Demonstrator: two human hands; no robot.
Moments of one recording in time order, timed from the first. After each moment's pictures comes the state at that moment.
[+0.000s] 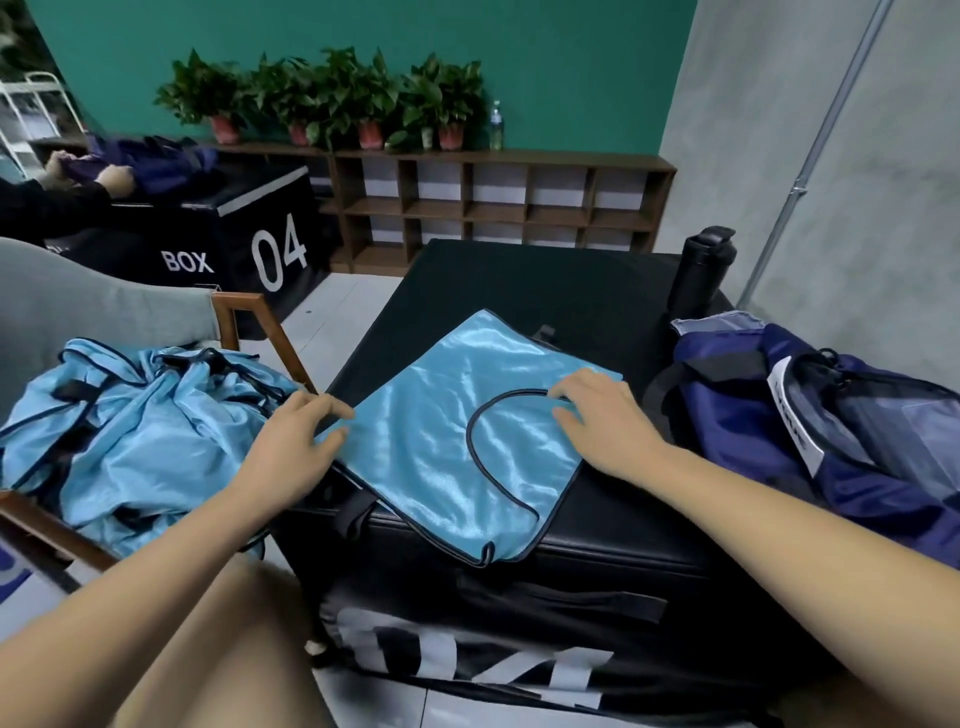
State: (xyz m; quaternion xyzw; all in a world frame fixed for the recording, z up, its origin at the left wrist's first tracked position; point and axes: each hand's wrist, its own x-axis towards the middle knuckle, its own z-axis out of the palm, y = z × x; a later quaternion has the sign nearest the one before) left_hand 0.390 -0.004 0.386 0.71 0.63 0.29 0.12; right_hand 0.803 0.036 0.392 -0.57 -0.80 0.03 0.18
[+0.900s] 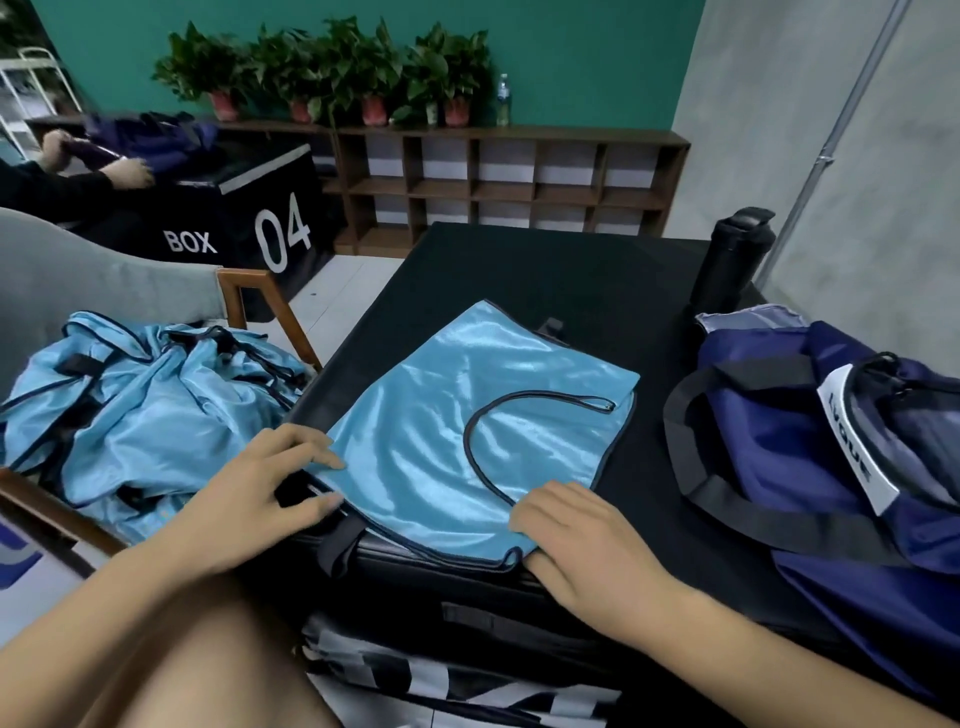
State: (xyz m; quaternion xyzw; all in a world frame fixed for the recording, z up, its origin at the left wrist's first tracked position) left_hand 0.335 -0.073 0.366 0.82 0.52 0.22 0.14; right_hand 0.739 -0.116 0.346 -0.35 -0.91 -0.01 0.22
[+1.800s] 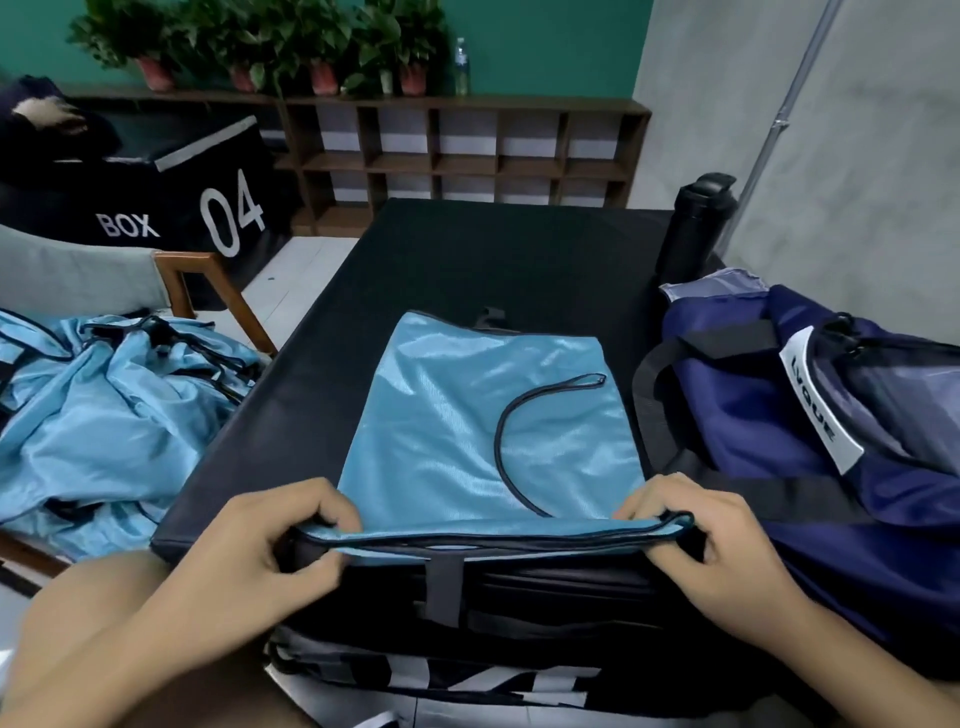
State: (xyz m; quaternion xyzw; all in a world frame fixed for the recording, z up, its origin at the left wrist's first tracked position) left_hand 0.412 -0.144 0.396 0.81 0.43 0.30 0.25; right_hand 0.835 -0.166 0.361 -0.49 -0.75 0.21 0.39
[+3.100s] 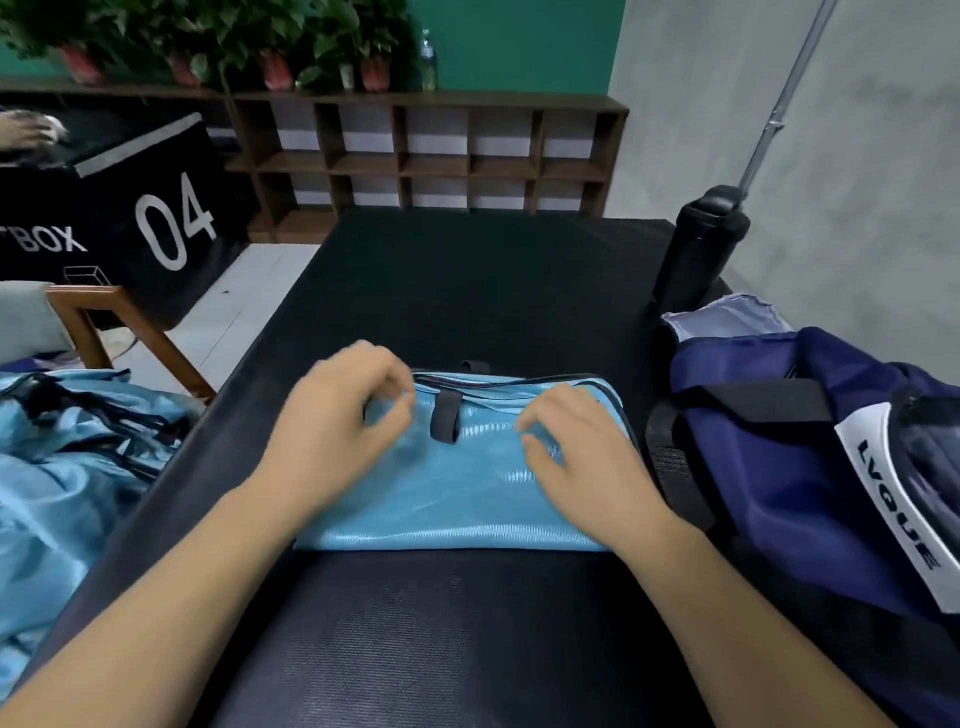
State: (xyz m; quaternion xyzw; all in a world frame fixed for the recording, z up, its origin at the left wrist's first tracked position) left_hand 0.508 0.076 0.400 0.82 0.44 0.37 0.05; right_hand 0.786 0.026 0.359 -0.55 -0.77 0.04 0.32
